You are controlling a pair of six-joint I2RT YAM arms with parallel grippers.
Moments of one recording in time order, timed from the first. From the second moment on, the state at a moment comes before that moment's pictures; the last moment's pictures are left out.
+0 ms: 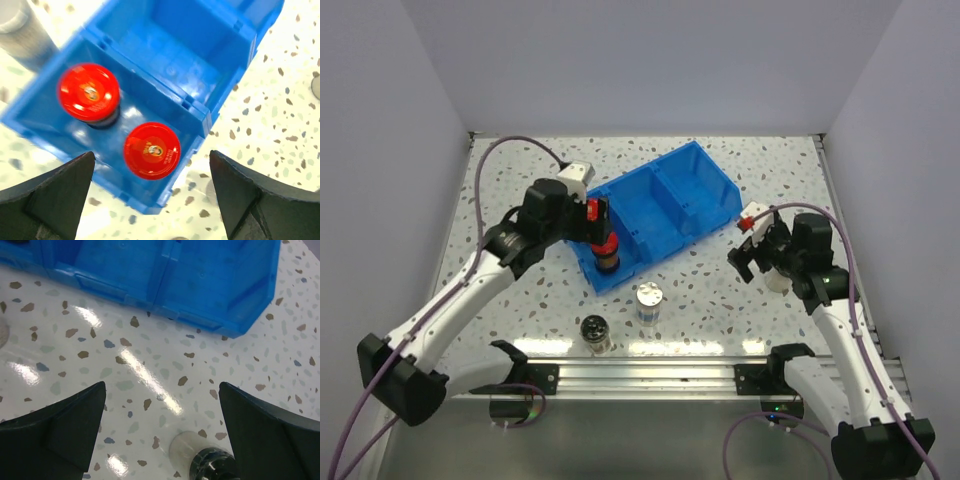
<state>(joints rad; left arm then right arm) -0.55 1.17 1.07 -0.49 -0.01 -0.26 0.12 0.81 0.76 -0.53 -0.42 -0.54</state>
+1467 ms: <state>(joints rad) -0.55 0.48 0.67 -0.38 -0.54 -0.09 0.96 1.50 1.15 -0.73 -0.46 -0.81</state>
